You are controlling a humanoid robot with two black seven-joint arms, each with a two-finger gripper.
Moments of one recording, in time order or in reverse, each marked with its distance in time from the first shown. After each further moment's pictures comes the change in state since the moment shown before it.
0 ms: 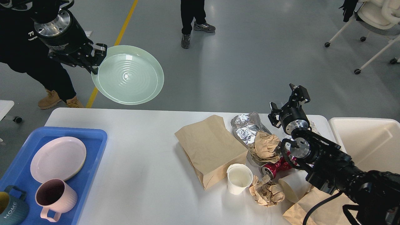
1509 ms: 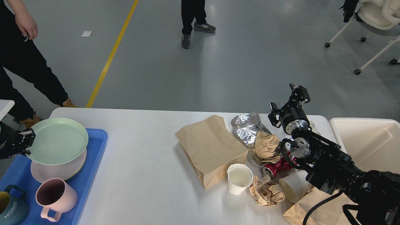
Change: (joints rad) left arm 0.877 0.339 -0.265 0.356 0.004 0.259 0.014; right arm 0.000 0.000 0.000 0.000 0.000 0.000 -0.001
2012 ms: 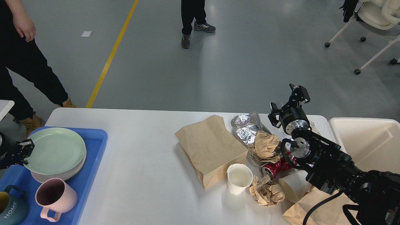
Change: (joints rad) left arm 0.112 -0.008 -0.033 0.068 0.000 0.007 0.000; right arm 0.000 0.000 0.000 0.000 0.000 0.000 0.001
